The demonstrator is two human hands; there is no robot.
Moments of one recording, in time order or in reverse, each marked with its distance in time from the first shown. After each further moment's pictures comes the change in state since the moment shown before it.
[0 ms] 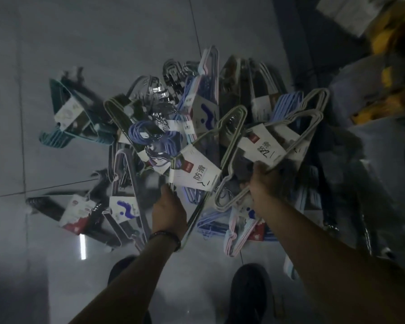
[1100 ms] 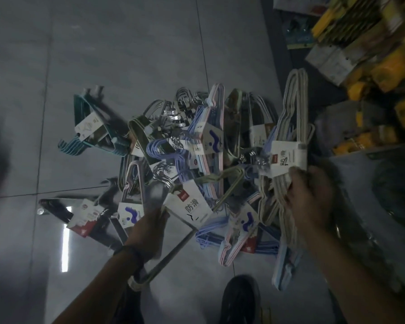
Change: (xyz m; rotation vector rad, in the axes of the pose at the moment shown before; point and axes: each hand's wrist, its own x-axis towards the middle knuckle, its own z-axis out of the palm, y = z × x) left_hand -0.032 -0.015 -0.104 -0.032 -0.318 0.055; right_hand -0.084 -0.095 -0.099 -0.131 -0.056 -0.587
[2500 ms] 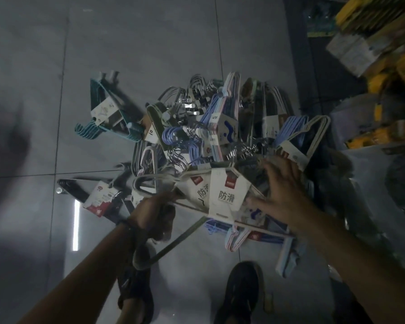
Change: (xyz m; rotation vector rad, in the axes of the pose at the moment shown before) left_hand -0.037 0.033 -0.052 -0.743 -0.352 -0.347; right_hand -0.013 0.004 0.023 -1.071 -0.667 -0.477
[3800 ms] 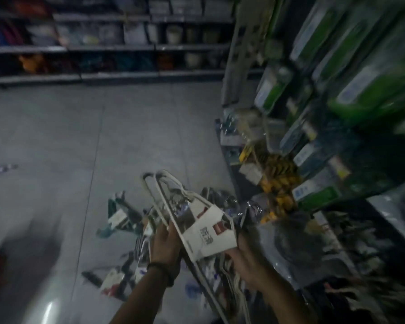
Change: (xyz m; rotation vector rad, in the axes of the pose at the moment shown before) left_hand -0.402 0.145 0.196 -0.305 0.153 0.647; right_hand -0.301 -0.170 -0.396 0.901 0.074 0.051
